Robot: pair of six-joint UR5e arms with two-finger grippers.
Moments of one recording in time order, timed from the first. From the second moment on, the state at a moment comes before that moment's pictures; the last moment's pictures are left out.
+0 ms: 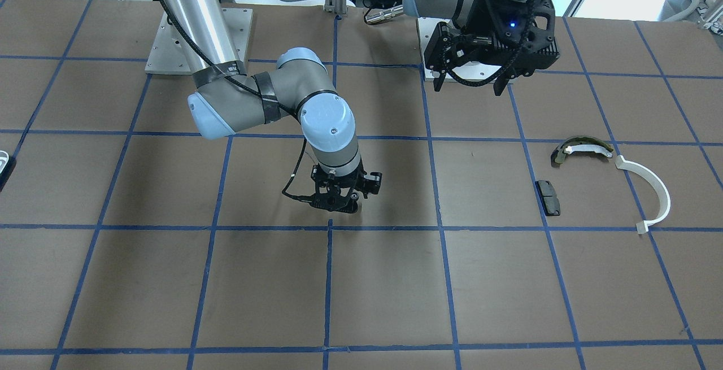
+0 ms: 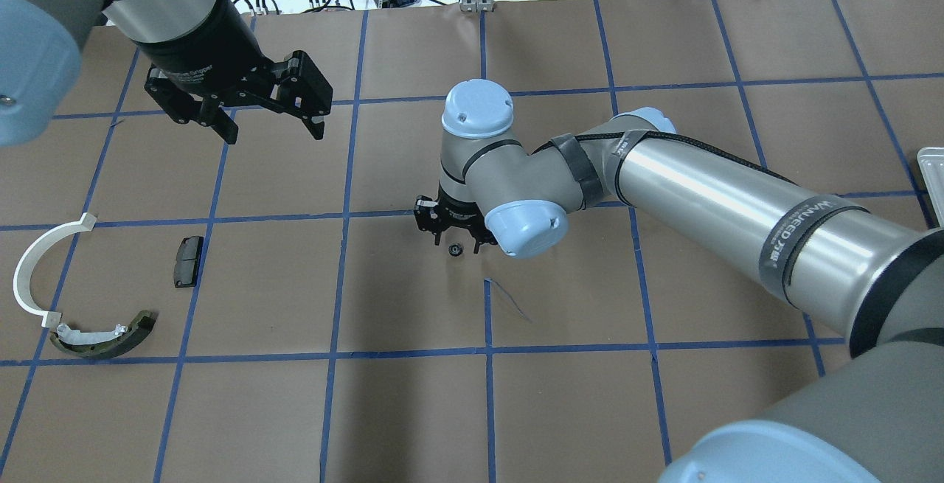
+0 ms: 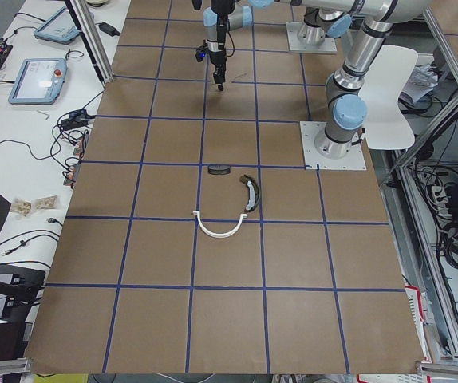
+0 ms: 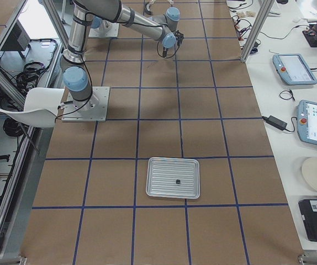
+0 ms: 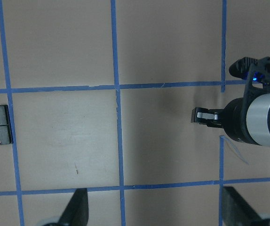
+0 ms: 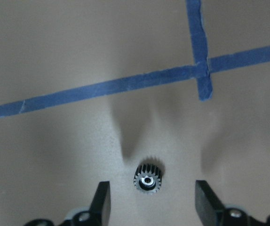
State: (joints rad) left arm -1.63 -1.53 -1.54 -1.61 1.53 -0.04; right arm 1.98 -1.08 1.72 -2.21 -1.39 0.62
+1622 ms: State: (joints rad) left arm -1.85 -1.83 -1.97 -0.94 1.51 -0.41; right arm 0.80 -1.23 1.70 -2.09 -1.62 -0.83
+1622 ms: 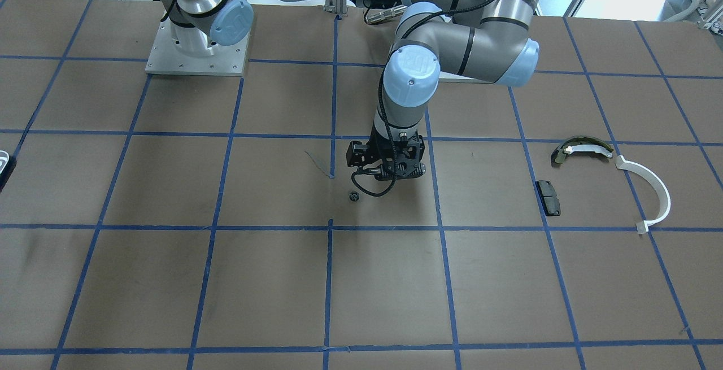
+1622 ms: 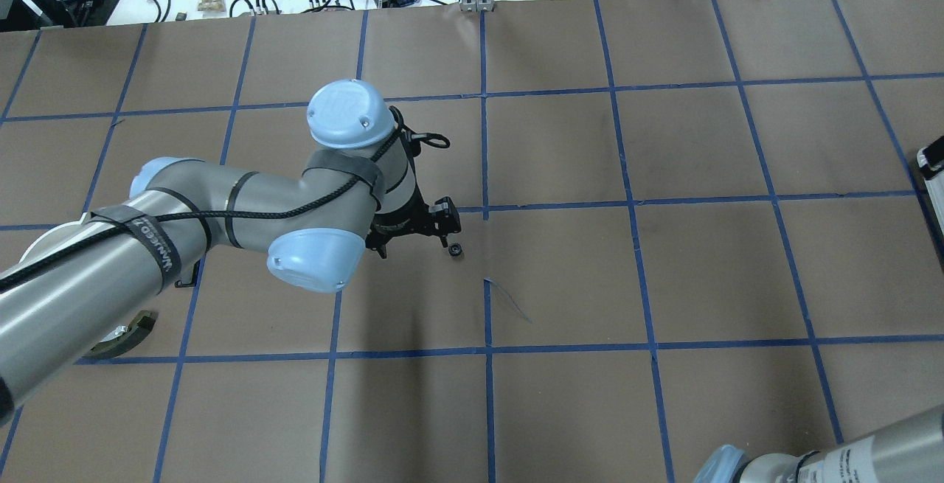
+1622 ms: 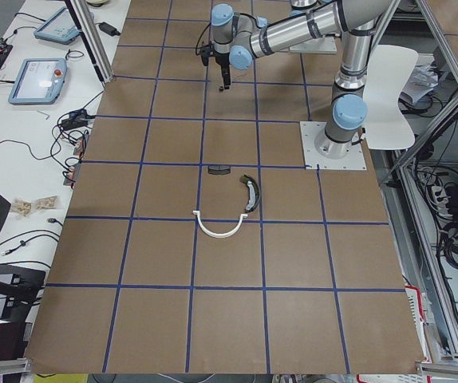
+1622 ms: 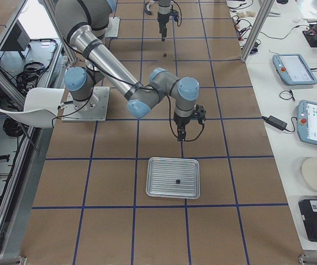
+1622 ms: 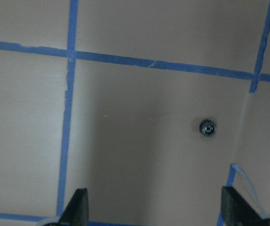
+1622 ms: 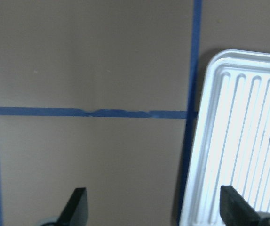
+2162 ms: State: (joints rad) left arm -1.91 -1.96 -1.97 -0.78 1.53 -0.44; right arm 0.70 -1.01 1.53 -2.17 -1.61 -0.97
